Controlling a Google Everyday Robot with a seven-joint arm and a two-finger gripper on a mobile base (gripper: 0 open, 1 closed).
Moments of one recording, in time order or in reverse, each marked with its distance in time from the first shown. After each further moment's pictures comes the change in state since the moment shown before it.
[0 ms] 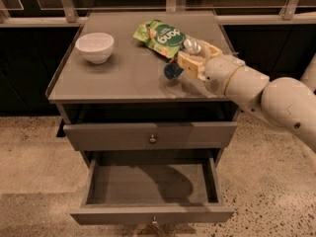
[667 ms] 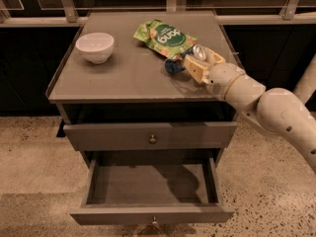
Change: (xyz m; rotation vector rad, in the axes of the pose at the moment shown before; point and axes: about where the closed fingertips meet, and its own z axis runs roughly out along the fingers) arm 0.035 -0.036 0.012 0.038 -0.066 0.113
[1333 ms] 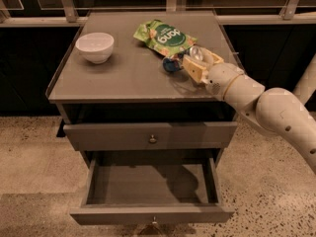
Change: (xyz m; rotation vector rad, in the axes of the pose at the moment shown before) arm 0.001 0.000 0.000 0.001 0.000 0.002
